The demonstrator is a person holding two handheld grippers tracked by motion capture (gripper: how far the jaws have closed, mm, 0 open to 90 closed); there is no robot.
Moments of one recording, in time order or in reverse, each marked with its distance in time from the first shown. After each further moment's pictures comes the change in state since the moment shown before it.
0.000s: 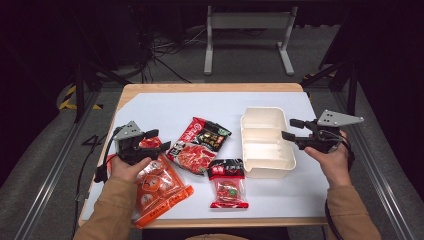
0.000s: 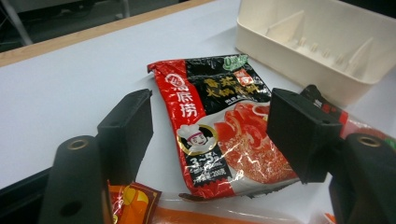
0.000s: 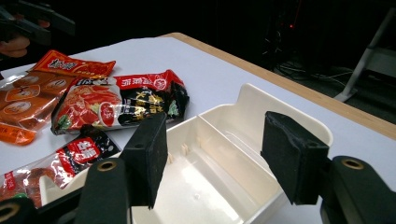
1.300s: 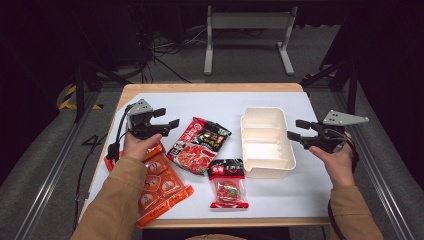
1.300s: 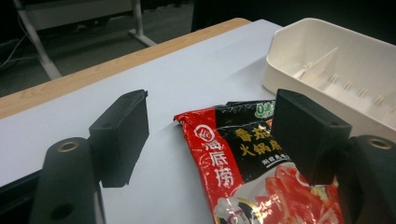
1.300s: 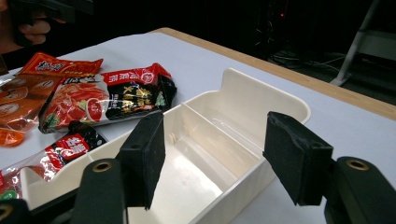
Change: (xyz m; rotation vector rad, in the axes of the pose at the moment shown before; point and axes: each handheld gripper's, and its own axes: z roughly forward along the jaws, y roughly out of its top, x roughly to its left) left arm 0.033 0.042 0.043 -0.033 0.042 -0.027; right arm -0.014 -0.011 -0.007 0.015 -0.025 0.066
